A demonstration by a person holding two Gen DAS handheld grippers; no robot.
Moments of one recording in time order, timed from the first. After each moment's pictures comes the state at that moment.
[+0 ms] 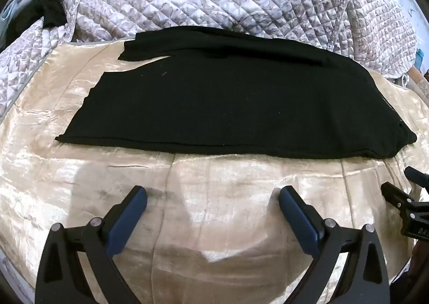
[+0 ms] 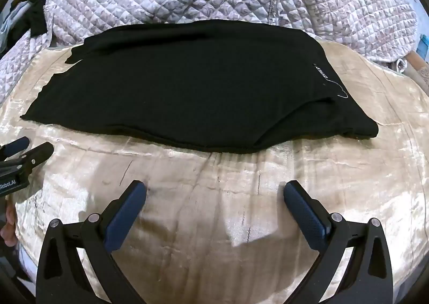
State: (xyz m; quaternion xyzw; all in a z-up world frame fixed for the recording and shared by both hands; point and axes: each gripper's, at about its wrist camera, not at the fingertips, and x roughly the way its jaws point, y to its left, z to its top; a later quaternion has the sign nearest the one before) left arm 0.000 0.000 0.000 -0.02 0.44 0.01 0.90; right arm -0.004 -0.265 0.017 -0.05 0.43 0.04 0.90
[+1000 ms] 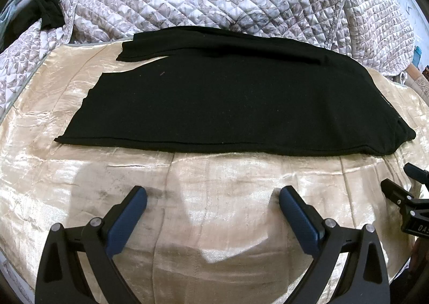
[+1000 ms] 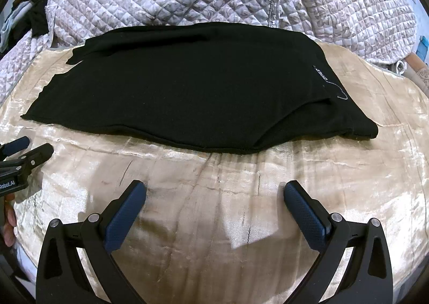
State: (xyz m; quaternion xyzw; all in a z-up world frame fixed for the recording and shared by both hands) left arm -0.002 -0.001 0.000 -0.02 0.44 0.00 0.90; right arm -0.005 -0.265 0.018 -0.04 0.43 0.04 0.90
